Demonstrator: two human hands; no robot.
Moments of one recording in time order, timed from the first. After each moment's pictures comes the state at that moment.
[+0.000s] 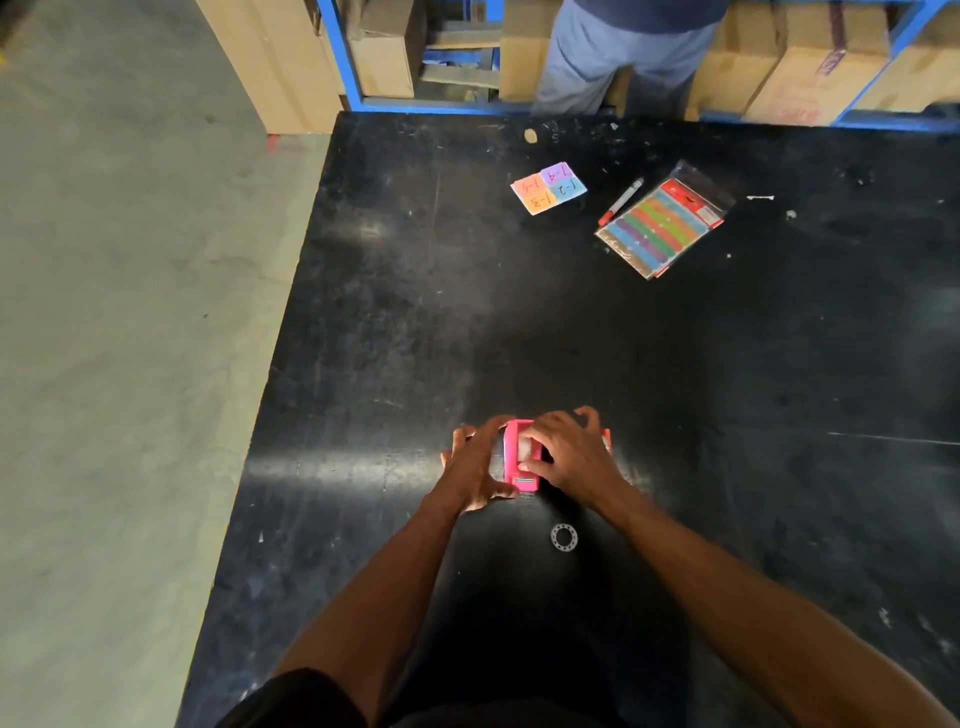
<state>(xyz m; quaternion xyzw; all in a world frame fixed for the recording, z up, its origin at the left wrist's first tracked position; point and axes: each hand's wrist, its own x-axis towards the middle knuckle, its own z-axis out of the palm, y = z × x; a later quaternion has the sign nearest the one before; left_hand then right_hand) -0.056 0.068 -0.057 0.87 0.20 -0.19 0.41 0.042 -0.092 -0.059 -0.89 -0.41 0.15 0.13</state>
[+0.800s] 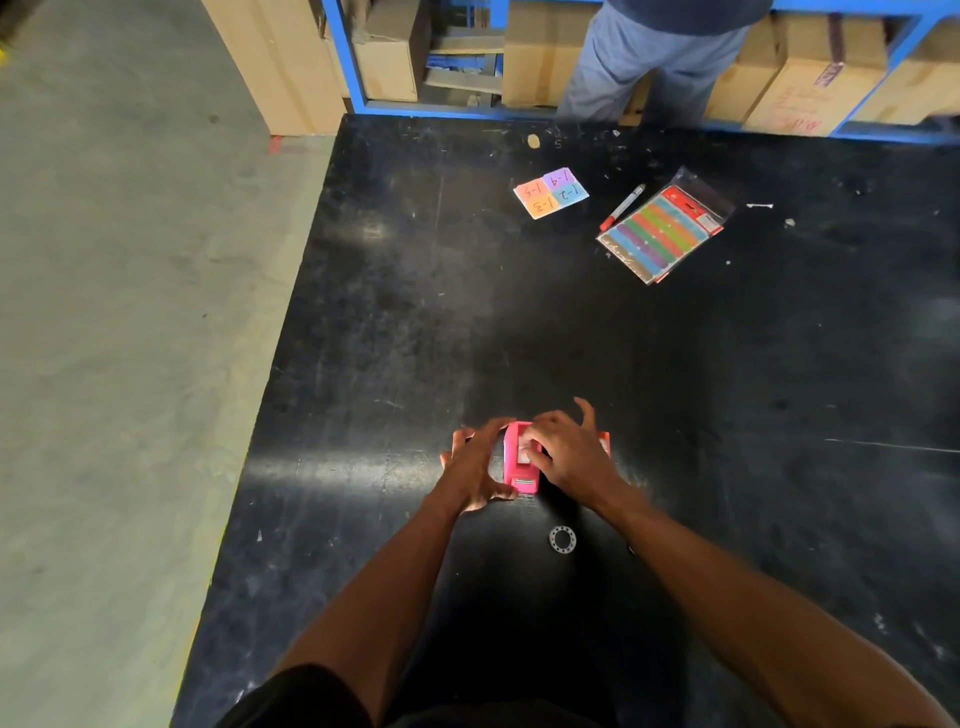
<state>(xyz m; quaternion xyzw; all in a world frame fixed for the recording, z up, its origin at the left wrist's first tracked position) -0.057 0.069 -0.053 0.87 0.20 -0.18 0.42 0.043 -0.087 -0.049 -0.89 -0.41 0.14 0.17</state>
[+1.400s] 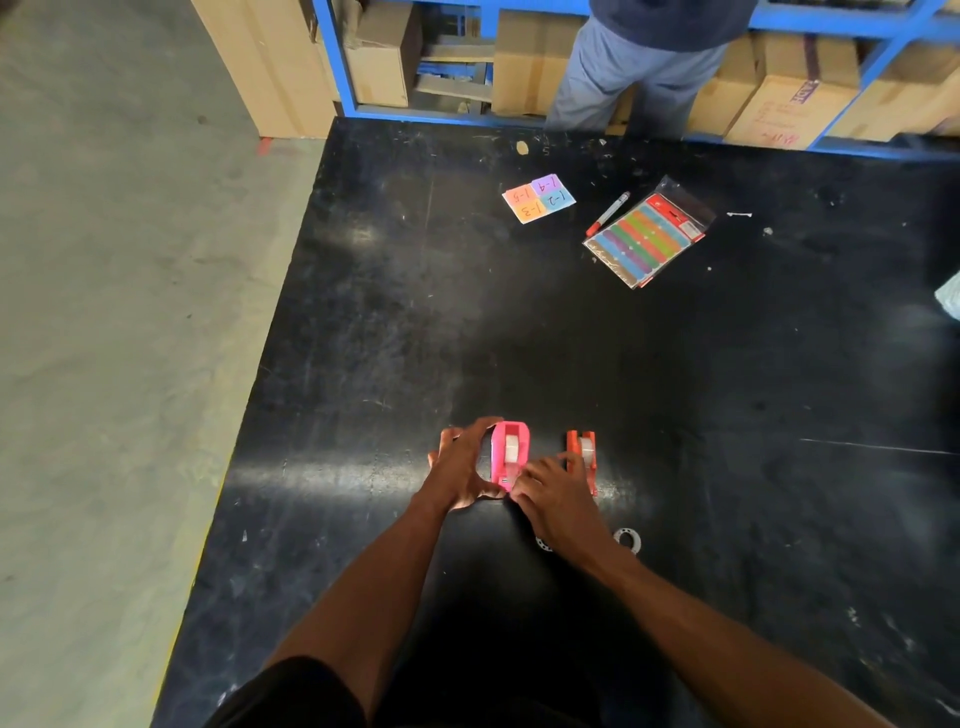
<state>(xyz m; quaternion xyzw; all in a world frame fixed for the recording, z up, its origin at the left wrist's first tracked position) -0.057 0.067 -0.051 0.87 0.21 -0.18 0.42 -0.020 -0.118 -0.057 -0.88 -0.45 0.04 0.13</state>
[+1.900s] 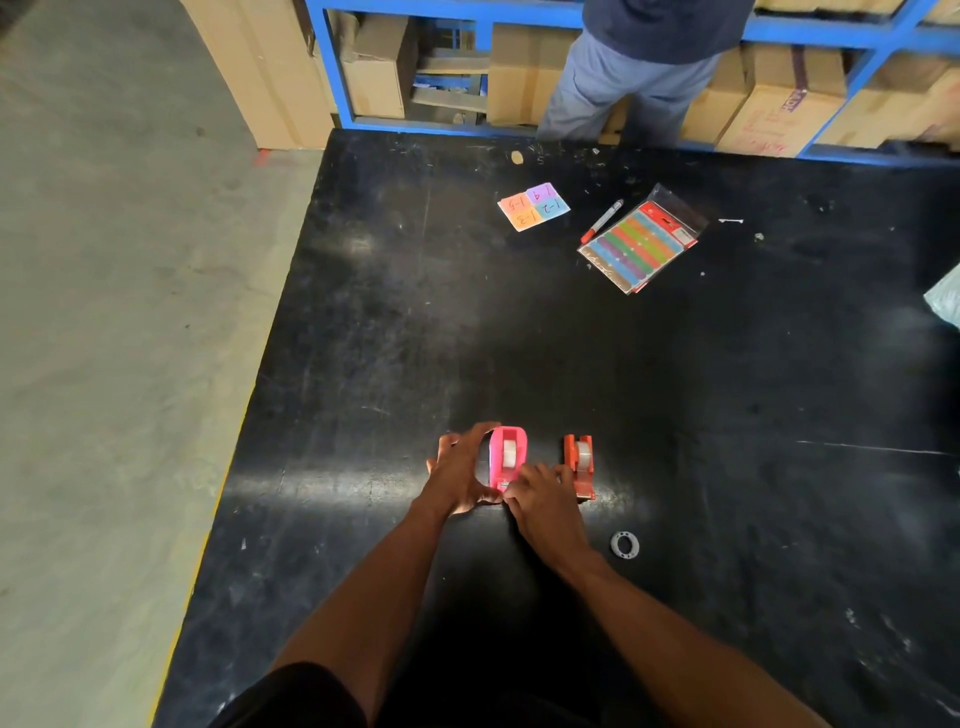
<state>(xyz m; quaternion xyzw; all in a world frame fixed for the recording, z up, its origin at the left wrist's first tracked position) -0.058 0.066 -0.050 0.87 0.21 -0.17 0.42 -0.031 -0.102 -0.085 -0.92 -0.37 0.05 0.10</state>
